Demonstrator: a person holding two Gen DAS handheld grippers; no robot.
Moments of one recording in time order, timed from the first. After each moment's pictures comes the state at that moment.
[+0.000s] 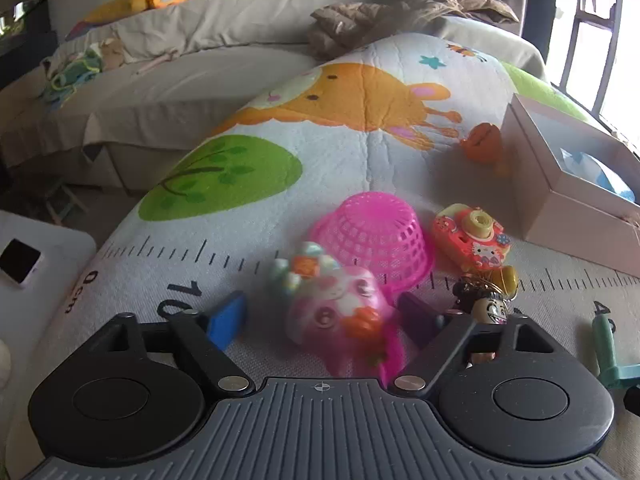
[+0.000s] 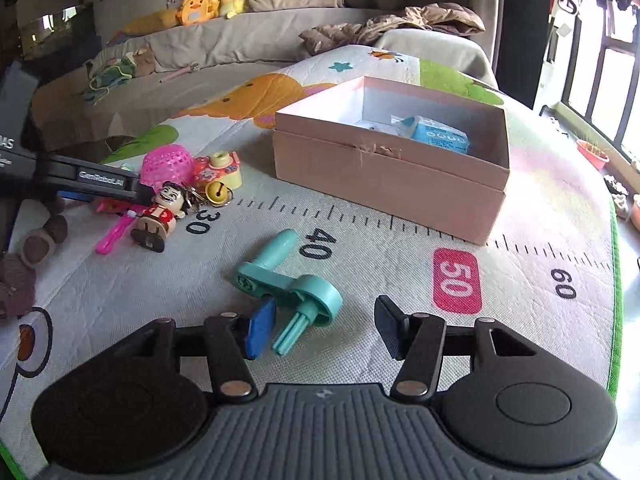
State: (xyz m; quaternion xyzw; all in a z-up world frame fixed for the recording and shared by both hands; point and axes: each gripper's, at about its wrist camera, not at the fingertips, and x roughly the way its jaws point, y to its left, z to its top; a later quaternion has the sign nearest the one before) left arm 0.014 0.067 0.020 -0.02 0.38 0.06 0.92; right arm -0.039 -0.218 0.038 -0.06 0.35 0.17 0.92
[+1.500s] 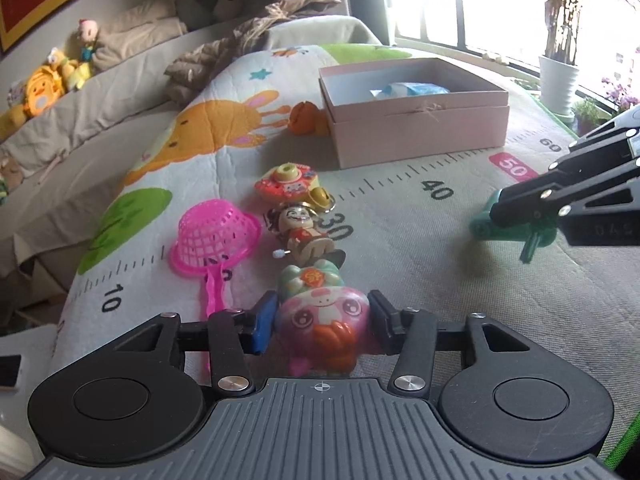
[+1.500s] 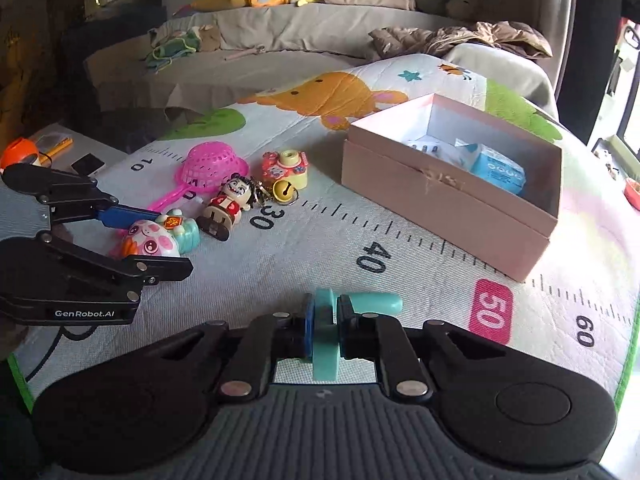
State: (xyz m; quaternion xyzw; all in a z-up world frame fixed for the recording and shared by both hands) left arm -0.081 -0.001 0.036 0.14 0.34 -0.12 0.92; right arm -0.048 -0.213 0.064 -0.10 0.35 0.25 0.90
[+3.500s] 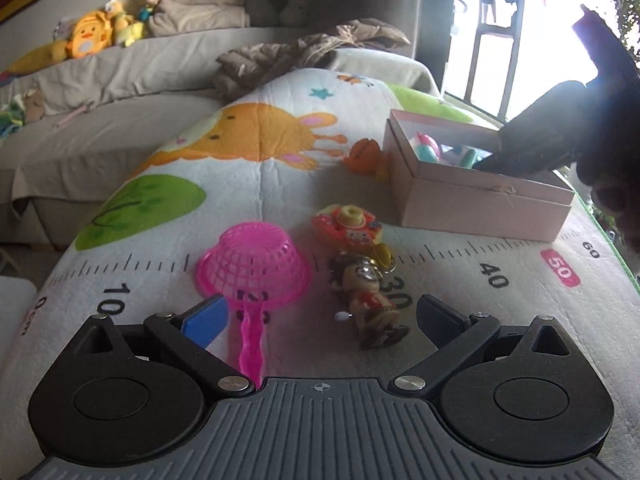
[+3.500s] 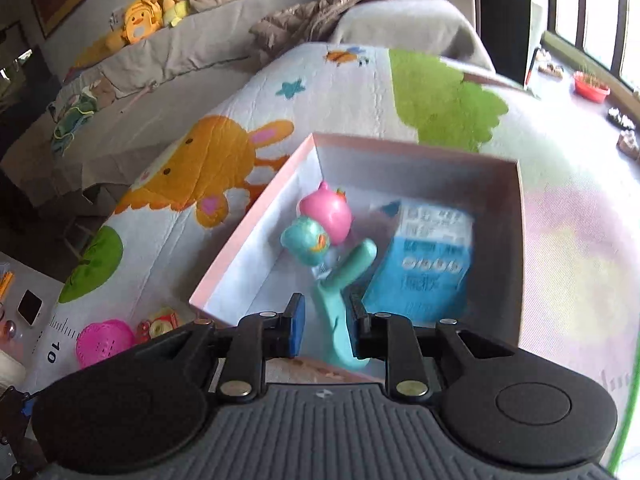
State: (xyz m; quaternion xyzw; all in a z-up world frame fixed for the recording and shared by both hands) left arm -0.030 0.045 0.029 -0.01 0.32 -0.08 0.94; right arm 0.132 -0.227 0.087 0.04 0.45 0.14 0.88
